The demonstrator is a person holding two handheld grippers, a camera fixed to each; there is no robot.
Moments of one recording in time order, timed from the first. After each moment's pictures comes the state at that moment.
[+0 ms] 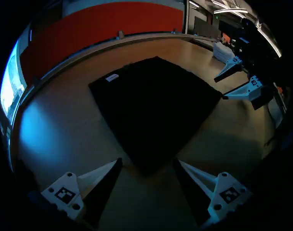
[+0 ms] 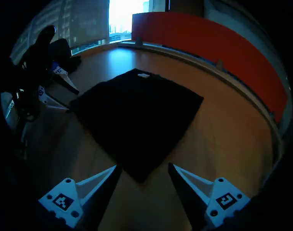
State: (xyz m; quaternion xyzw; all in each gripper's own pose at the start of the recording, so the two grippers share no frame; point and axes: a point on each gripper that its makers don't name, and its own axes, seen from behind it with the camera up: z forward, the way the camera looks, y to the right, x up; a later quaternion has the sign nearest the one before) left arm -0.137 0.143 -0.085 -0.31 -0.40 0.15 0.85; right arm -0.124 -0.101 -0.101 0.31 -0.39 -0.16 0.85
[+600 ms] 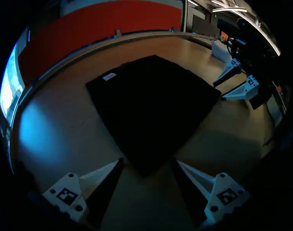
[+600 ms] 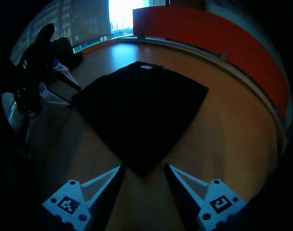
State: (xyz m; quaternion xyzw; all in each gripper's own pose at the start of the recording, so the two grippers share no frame) left arm -0.140 0.148 -0.086 -0.32 -0.41 0.15 0.84; right arm -0.136 -0.095 -0.109 0.33 -0.41 -0.15 0.84
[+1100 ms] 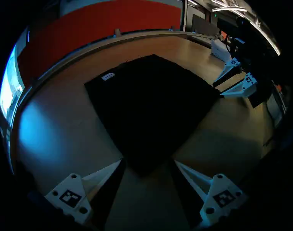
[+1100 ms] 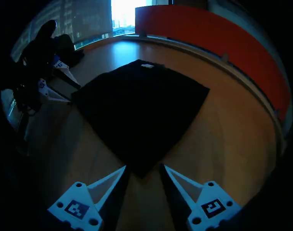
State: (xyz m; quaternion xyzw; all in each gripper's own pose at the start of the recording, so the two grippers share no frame) left arm -0.140 0.150 -0.087 -0.32 -0.41 0.15 0.84; right arm -0.136 -0.095 -0.106 0.33 -0.41 -0.16 0.83
